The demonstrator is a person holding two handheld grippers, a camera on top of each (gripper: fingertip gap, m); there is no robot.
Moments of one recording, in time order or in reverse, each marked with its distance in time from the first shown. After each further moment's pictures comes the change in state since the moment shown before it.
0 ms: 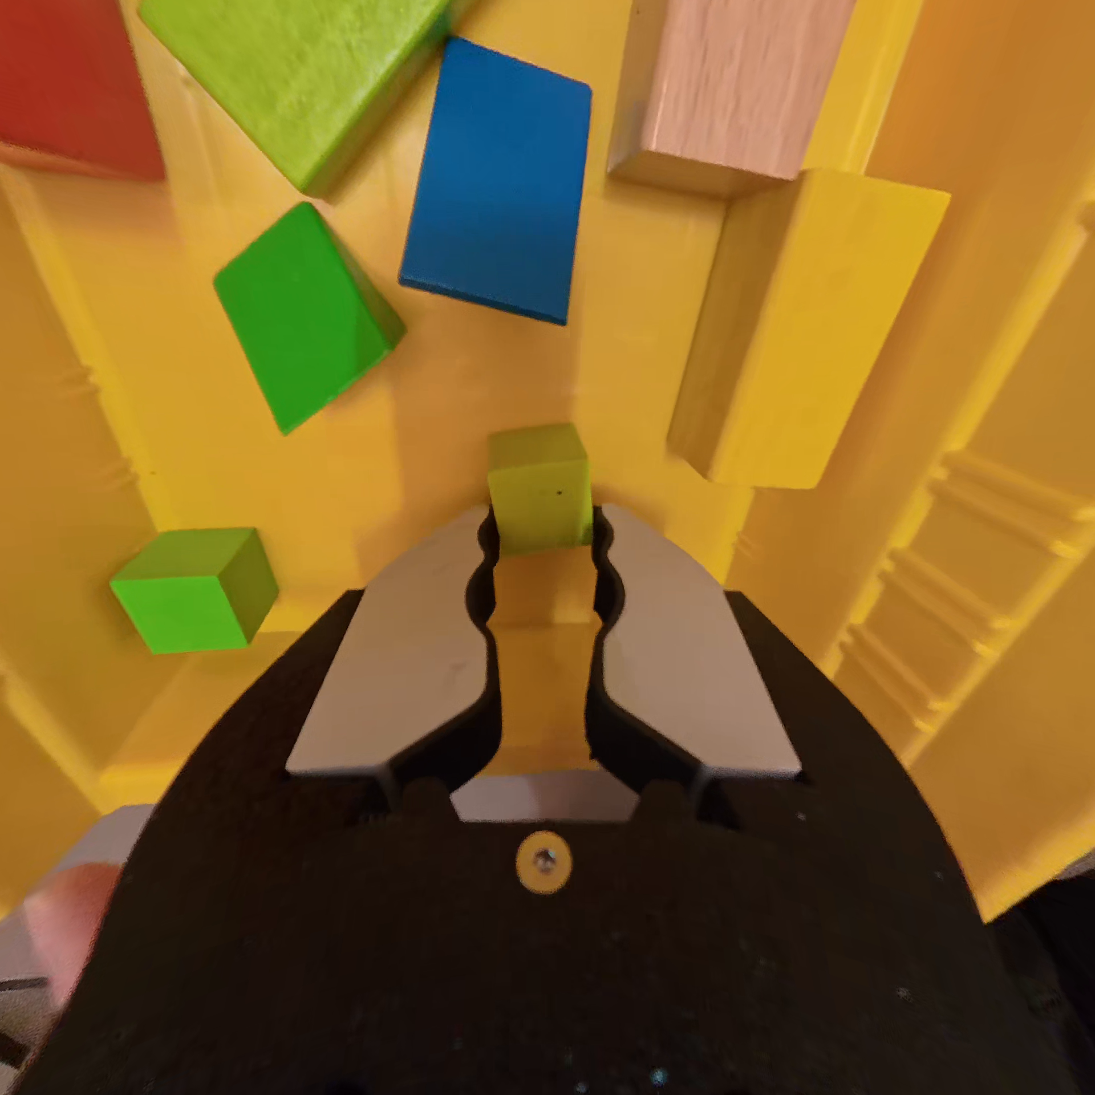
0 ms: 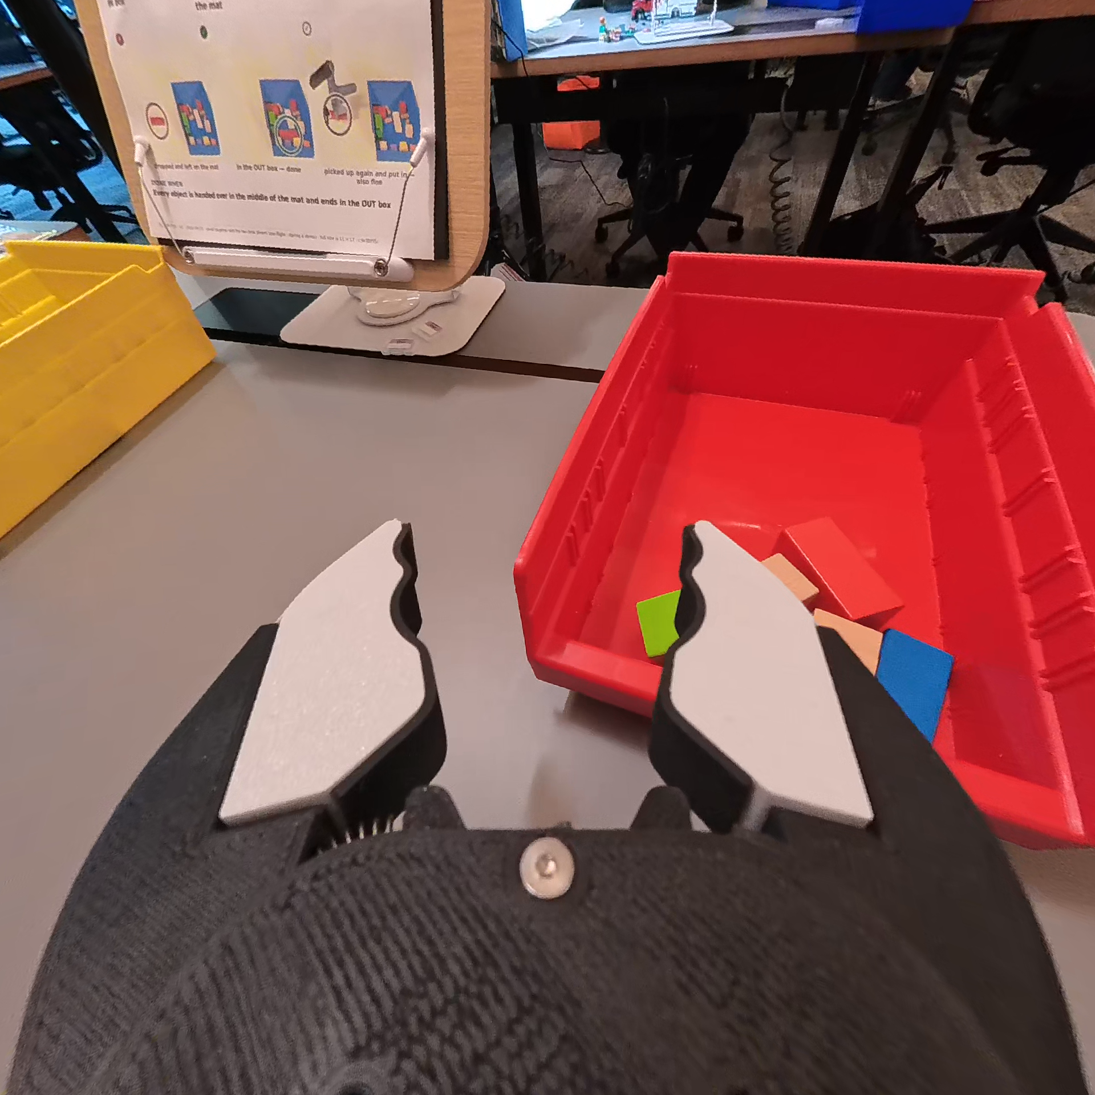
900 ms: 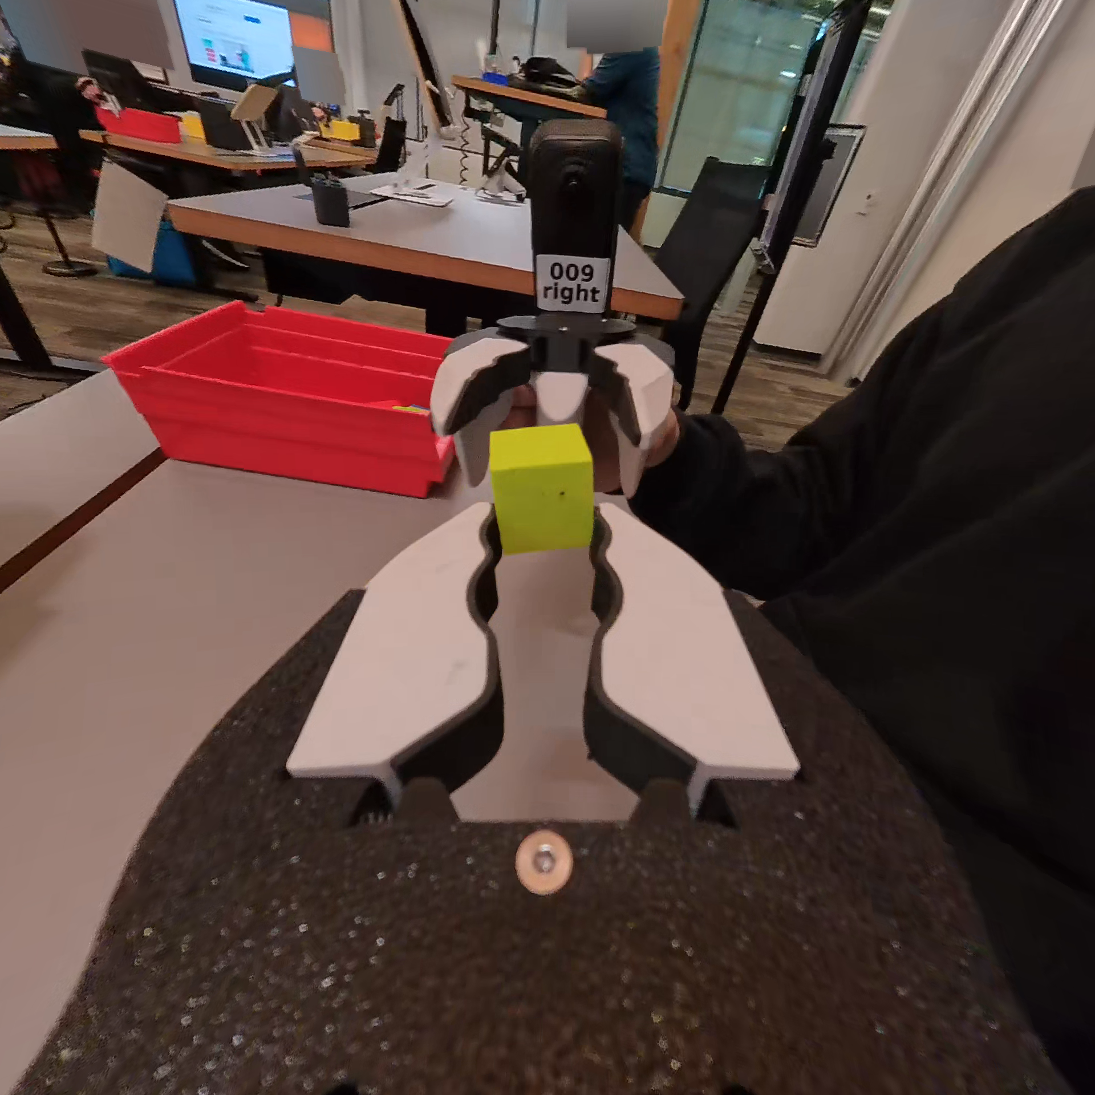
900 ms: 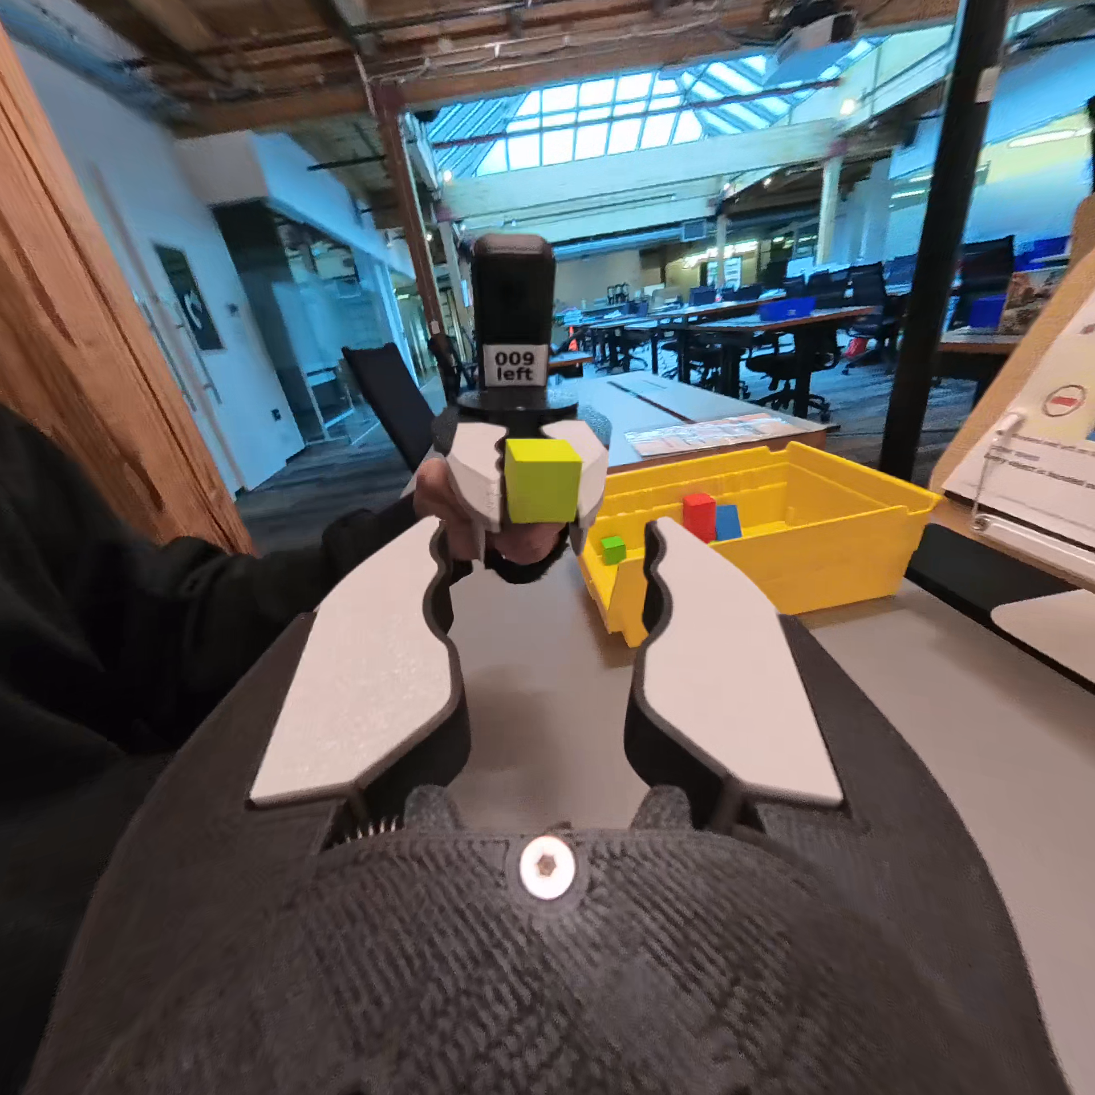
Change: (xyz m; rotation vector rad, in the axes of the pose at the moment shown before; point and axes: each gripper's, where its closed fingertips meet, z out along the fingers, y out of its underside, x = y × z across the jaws) left arm 0.254 0.137 -0.186 0.864 1.160 1.252; right arm -0.286 -0.061 -0.030 0.287 -1.147 -0.089
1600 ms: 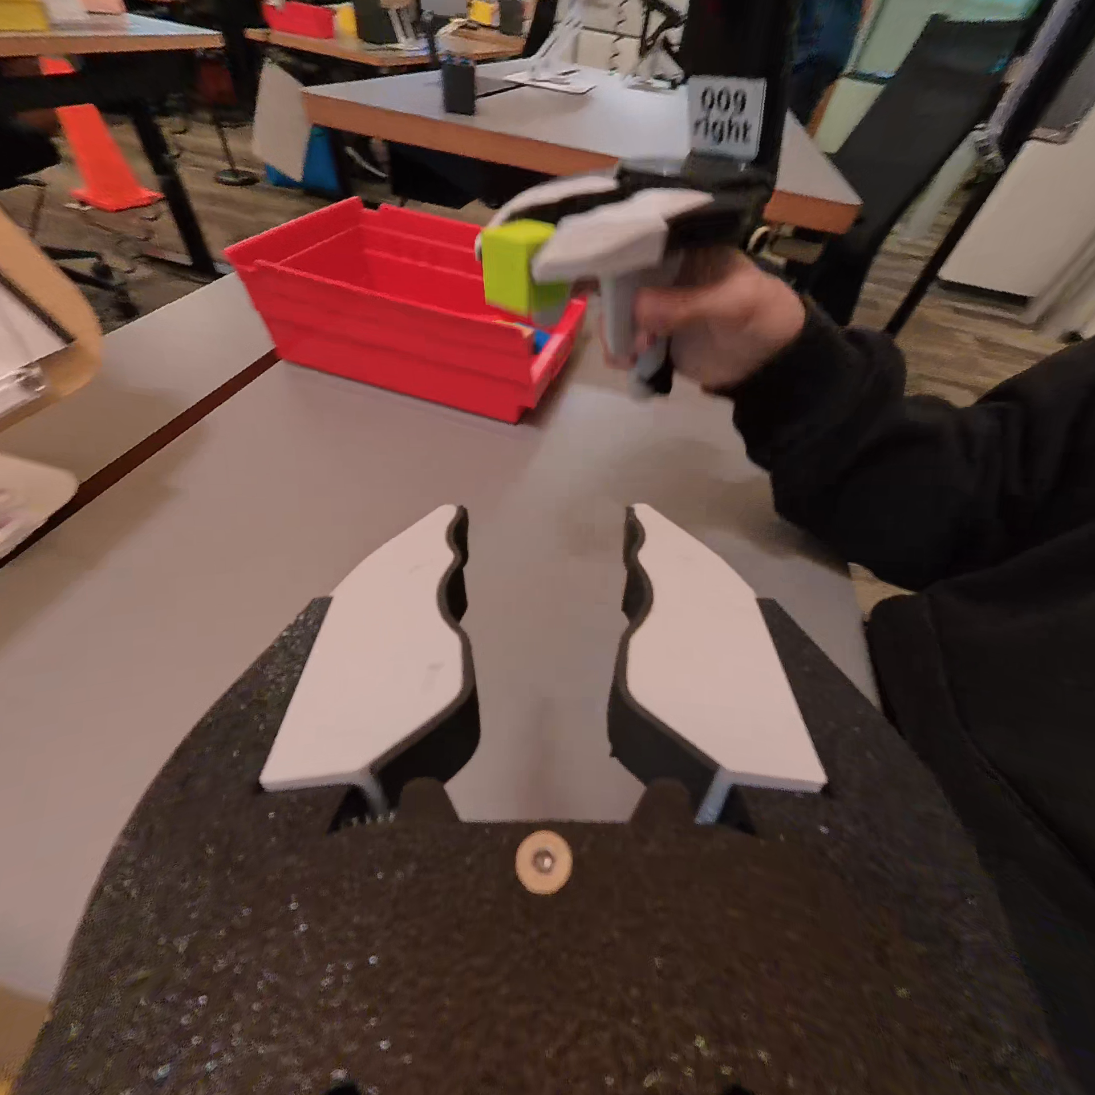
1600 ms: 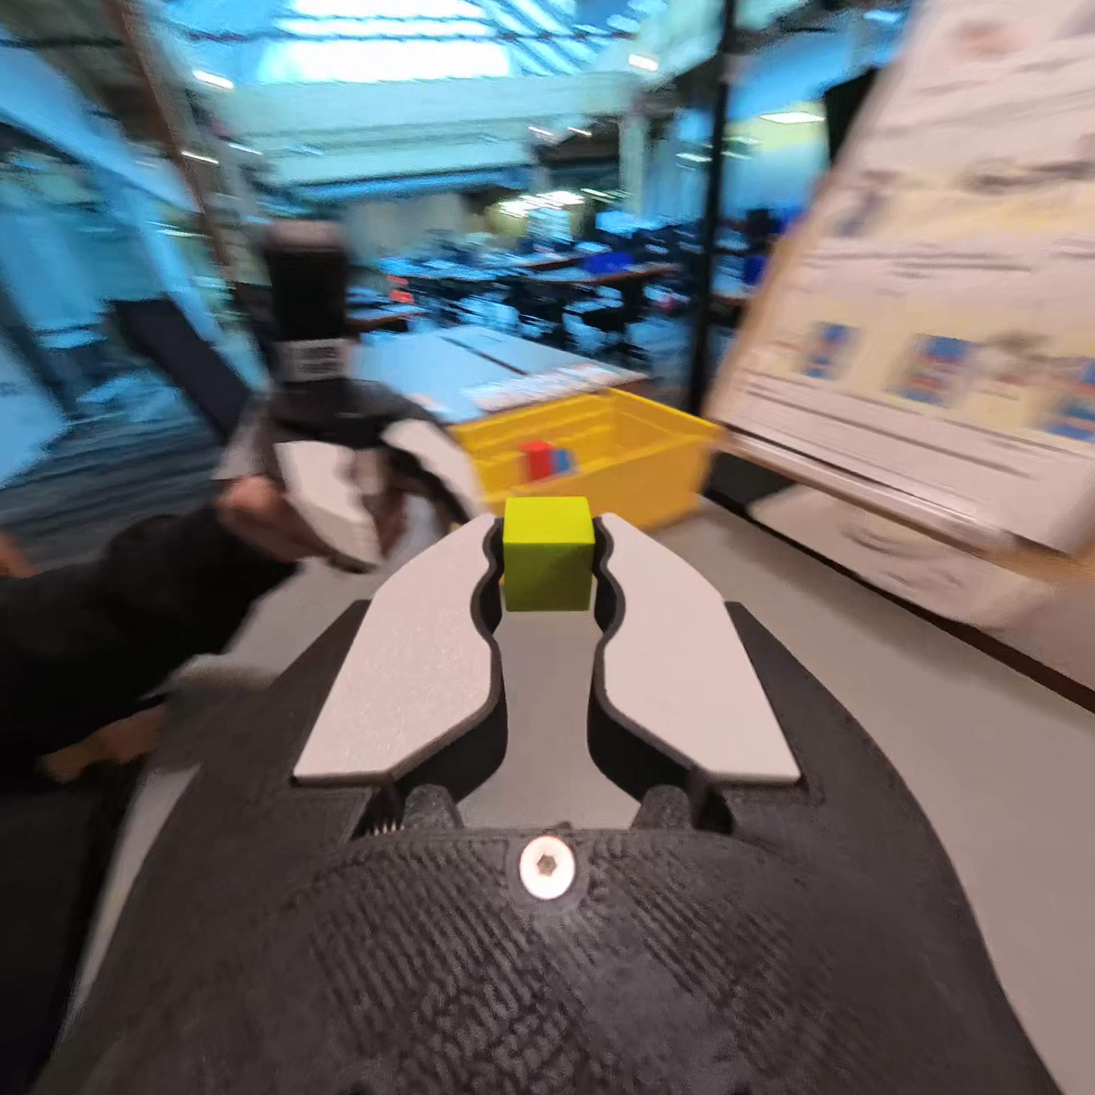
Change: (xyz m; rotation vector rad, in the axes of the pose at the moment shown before) left arm -0.019 0.035 0.017 -0.123 -0.232 -0.010; right arm 0.051 0.003 -0.051 -0.084 0.336 -0.046
